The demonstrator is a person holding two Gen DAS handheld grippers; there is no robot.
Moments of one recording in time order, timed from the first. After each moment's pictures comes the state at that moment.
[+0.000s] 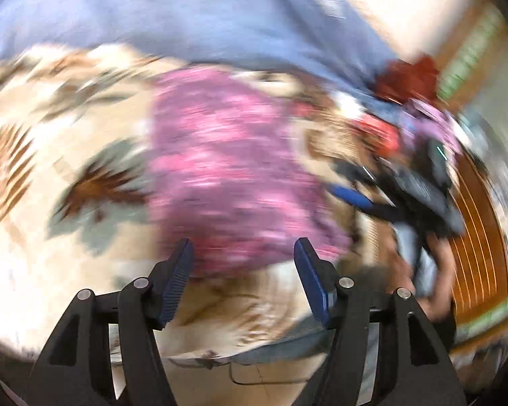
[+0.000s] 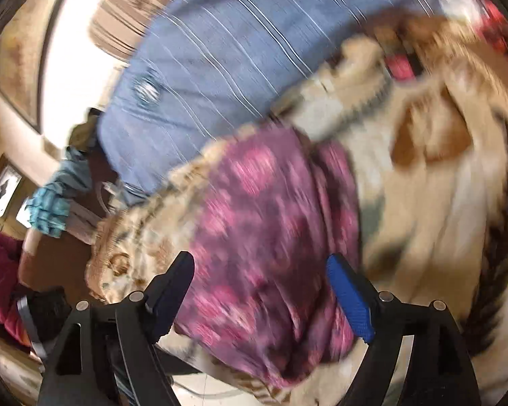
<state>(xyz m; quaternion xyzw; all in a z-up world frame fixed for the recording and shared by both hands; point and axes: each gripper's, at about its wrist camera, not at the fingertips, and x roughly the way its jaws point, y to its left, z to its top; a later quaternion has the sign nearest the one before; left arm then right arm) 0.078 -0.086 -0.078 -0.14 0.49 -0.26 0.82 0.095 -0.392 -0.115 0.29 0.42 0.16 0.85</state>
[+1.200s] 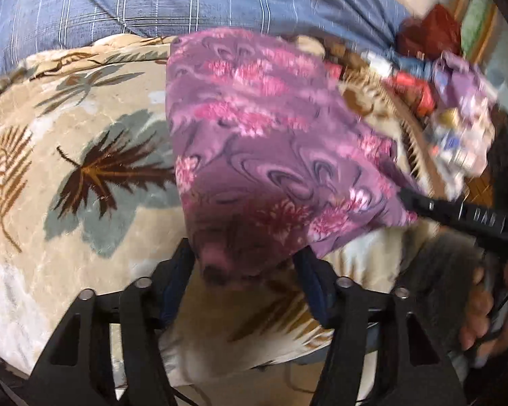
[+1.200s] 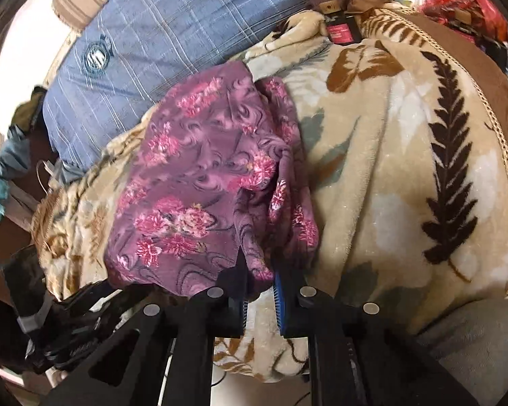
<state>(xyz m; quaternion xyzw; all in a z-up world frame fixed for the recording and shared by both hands) 0.074 -0.106 -0.128 -0.04 0.47 -0.24 0.85 0.035 -0.363 -0.129 0.23 0.45 0.03 0.86</state>
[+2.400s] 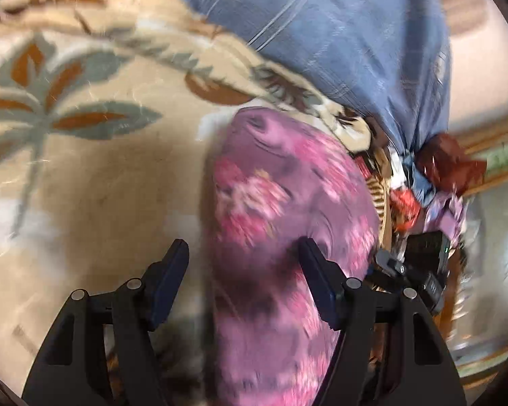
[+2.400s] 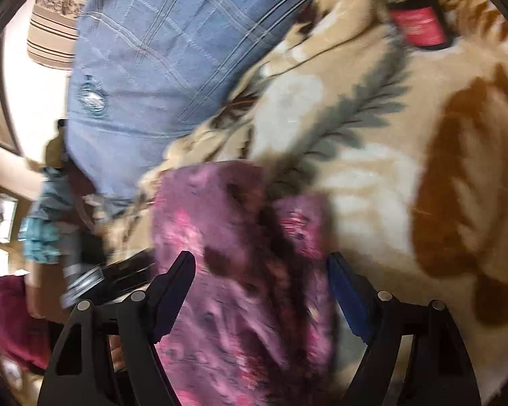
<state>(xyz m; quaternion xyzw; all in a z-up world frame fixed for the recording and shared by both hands) 0.294 -0.070 -0.157 -0.28 0.58 -0.26 0.72 0.227 -0.428 -0.152 0.34 0.49 0.19 0.78</state>
